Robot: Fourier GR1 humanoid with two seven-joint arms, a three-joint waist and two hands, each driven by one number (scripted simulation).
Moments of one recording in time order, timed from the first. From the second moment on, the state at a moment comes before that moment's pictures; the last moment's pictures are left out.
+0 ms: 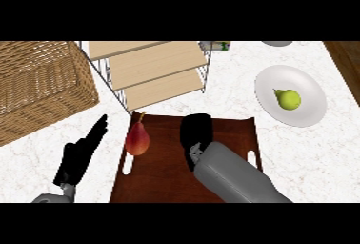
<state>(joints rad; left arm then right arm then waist) -0.02 0.26 -0.15 -1.35 0.02 0.00 0.03 -0.70 -0.01 0.77 -1.02 0.77 0.36 0.98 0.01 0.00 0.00</state>
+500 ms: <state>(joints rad) 0.01 0.25 -0.13 -1.38 0.01 0.01 0.04 -0.55 -0.14 0.68 -1.36 0.81 0.23 0.91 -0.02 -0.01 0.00</state>
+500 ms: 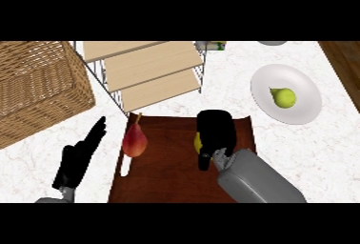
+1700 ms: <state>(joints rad) -0.01 0.23 -0.11 -1.37 -0.01 -0.03 0.04 -0.91 -0.17 0.21 -1.66 0.85 0.21 0.93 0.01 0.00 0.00</state>
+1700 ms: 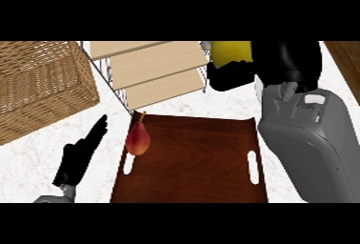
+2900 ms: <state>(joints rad) -0.08 0.21 -0.12 -1.36 -0.05 -0.06 0.06 -1.42 -0.11 0.00 -0.54 0.94 -0.13 0.51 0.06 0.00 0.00</state>
